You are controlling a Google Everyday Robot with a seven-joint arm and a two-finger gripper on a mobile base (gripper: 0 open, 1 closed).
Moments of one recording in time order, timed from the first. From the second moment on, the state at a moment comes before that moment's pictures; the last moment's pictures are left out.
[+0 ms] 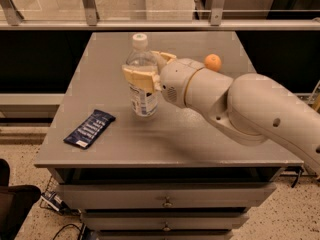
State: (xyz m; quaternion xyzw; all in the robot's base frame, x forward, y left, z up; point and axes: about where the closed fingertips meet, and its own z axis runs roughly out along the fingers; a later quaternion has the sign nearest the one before) arm 0.559 0.021 0.954 -0.29 0.67 0.26 0.63
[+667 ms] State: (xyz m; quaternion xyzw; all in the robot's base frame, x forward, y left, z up) arm 0.557 0.044 0.942 -0.31 0.66 0.29 0.62
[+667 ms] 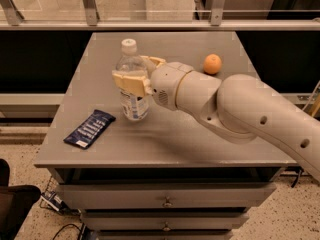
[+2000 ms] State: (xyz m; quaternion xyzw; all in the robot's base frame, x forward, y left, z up) arm 0.554 0.052 0.946 -0.32 0.66 0.29 0.62
